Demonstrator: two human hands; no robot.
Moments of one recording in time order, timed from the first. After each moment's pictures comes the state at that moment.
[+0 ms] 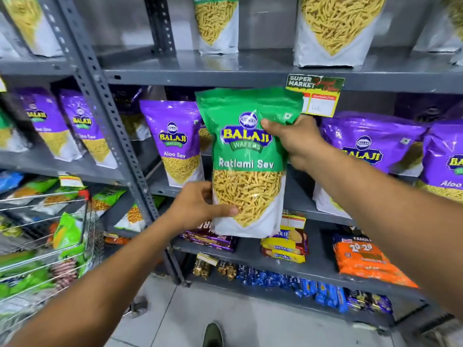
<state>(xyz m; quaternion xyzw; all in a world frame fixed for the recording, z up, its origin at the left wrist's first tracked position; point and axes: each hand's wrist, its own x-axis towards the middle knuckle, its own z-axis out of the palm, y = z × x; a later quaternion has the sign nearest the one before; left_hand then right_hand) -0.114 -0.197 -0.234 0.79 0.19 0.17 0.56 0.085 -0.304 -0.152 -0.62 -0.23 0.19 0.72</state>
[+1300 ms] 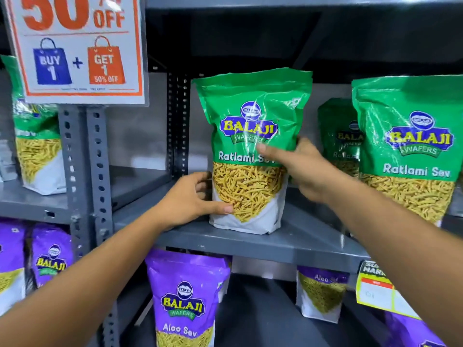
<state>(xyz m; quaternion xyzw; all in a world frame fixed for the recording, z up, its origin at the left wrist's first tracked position) 0.001 0.052 -0.013 0.79 -0.02 0.30 0.54 0.133 -0.129 0.061 -0.65 -0.39 0.07 0.65</state>
